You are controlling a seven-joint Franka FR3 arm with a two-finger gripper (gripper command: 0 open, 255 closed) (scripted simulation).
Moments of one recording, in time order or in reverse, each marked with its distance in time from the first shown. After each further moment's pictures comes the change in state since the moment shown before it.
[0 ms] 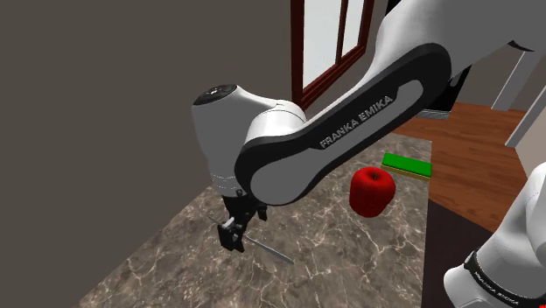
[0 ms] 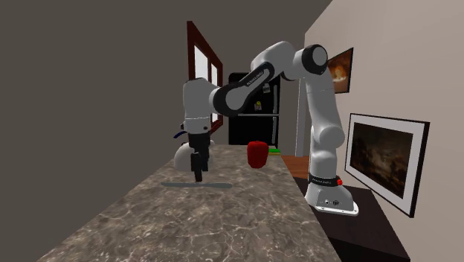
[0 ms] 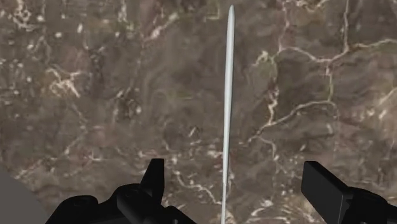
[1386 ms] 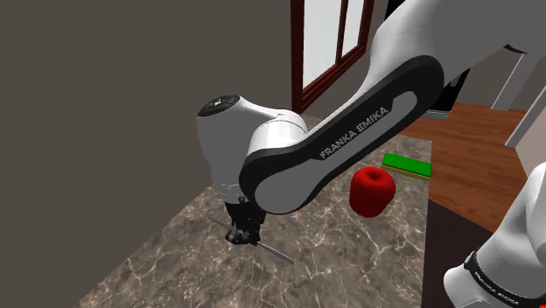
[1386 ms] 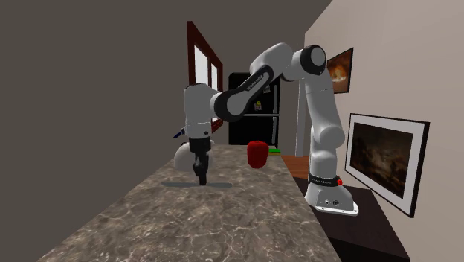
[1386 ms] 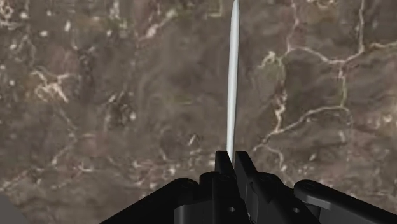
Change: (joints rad) arm 0.004 0.018 -0.004 -0.025 -0.014 0.040 0.011
